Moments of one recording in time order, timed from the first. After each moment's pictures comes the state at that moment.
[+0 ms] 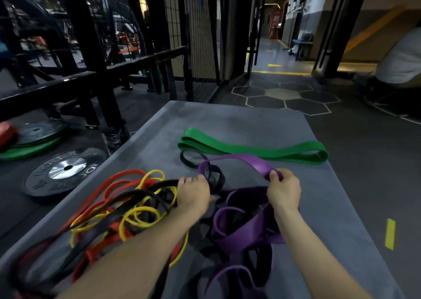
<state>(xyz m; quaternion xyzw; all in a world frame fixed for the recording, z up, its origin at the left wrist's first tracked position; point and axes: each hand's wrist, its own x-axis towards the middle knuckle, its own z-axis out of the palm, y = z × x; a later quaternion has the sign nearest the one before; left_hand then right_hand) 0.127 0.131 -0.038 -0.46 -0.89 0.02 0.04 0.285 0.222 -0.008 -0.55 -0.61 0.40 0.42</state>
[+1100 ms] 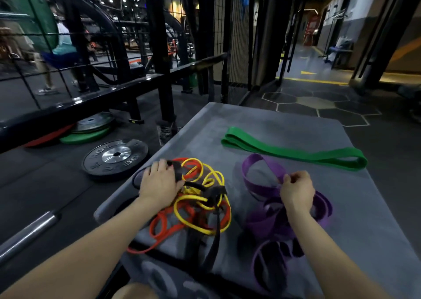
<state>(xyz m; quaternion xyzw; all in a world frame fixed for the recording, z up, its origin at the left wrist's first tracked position) 0.051 -0.060 0.009 -0.37 -0.92 0.00 0.13 0.257 0.143 0.008 -0.56 -0.64 0.38 0.37</state>
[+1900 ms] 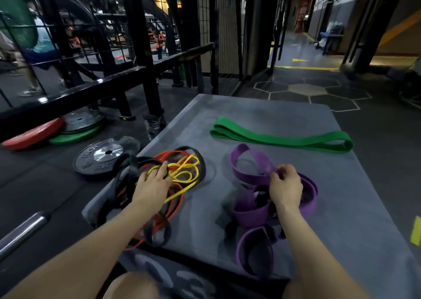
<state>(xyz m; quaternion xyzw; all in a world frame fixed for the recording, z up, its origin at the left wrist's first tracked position) 0.060 -0.061 -0.021 -0.44 -0.89 0.12 0.10 0.277 0.135 -0.011 -0.51 -0.65 0.40 0.40</state>
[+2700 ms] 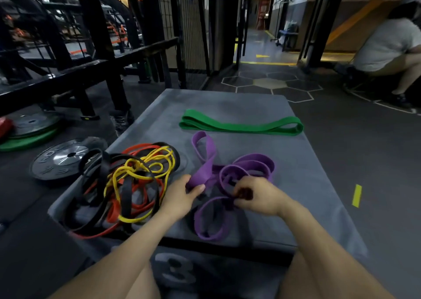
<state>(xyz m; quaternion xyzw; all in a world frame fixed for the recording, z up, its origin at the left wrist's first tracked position) 0.177 -0.016 -0.040 -0.42 -0.79 -0.41 -0.14 0.362 0.108 0.004 -0.23 -0.94 0.25 0.07</state>
